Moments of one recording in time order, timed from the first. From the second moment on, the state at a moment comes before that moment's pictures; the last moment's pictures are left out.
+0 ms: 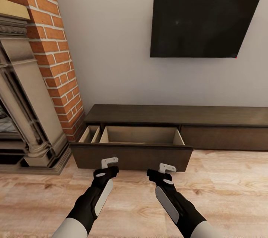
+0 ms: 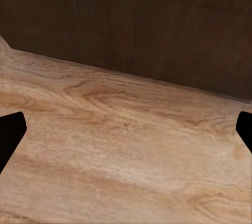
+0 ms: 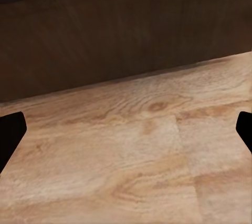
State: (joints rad) left arm -0.51 -0.17 -0.19 -0.90 0.26 0.39 0.47; right arm -0.51 0.06 0.48 -0.89 -0.63 0.23 -0.54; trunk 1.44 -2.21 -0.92
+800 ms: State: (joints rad) left arm -0.51 -0.17 -0.19 -0.82 0.15 0.23 0.46; right arm -0.51 0.05 0.48 -0.83 -0.51 0.06 -0.45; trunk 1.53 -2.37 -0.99
